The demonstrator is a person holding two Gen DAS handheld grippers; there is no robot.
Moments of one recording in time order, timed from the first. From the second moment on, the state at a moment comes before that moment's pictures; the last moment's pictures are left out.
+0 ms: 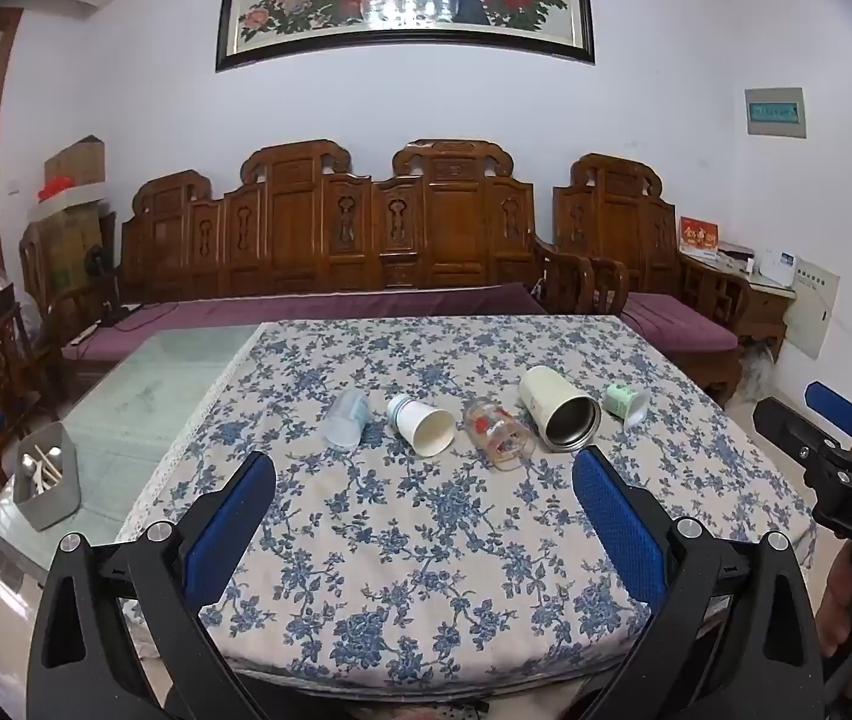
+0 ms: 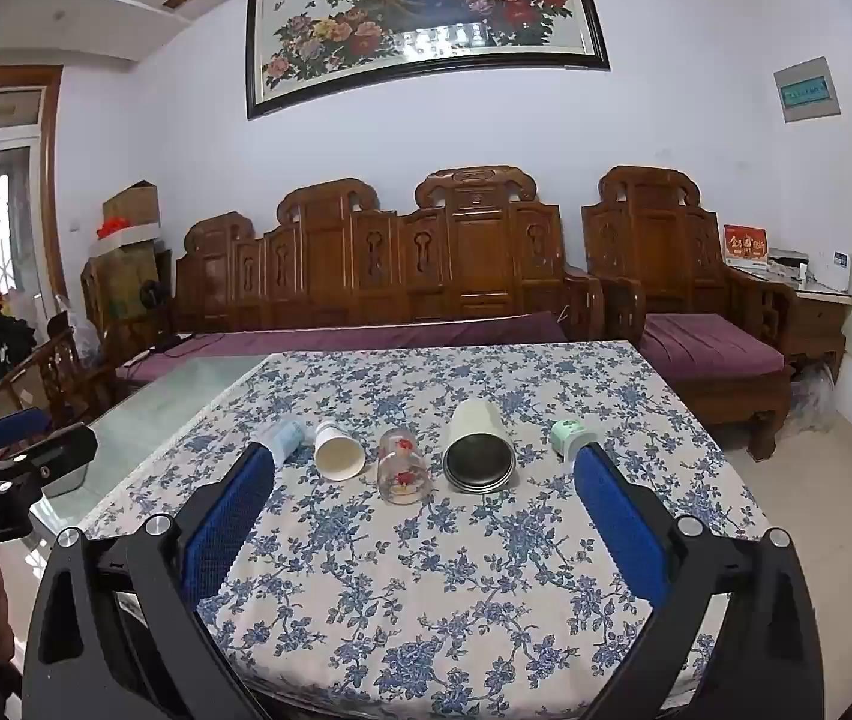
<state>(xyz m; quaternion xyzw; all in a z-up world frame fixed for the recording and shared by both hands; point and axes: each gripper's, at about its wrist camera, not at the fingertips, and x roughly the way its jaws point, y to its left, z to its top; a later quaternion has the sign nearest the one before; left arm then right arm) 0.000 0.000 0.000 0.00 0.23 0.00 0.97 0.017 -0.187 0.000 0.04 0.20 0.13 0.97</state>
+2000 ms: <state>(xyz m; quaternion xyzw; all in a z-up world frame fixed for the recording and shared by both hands) -0.001 0.004 0.004 0.00 0.22 0.00 0.98 0.017 -0.183 -0.004 0.04 0.20 0.13 0.97</state>
